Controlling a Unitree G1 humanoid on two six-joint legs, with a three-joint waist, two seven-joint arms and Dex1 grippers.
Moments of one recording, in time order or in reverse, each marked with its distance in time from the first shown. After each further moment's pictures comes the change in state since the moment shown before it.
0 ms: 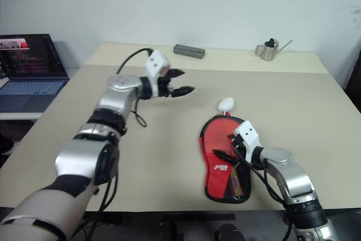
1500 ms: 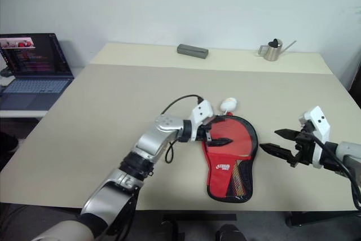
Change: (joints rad) left arm 0.313 -0.263 -0.386 -0.493 -0.075 0.260 0.120; right arm 0.160 -0.404 -0.498 -0.207 0.459 0.321 0.083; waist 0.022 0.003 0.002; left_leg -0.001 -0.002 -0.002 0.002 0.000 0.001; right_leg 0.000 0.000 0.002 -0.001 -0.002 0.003
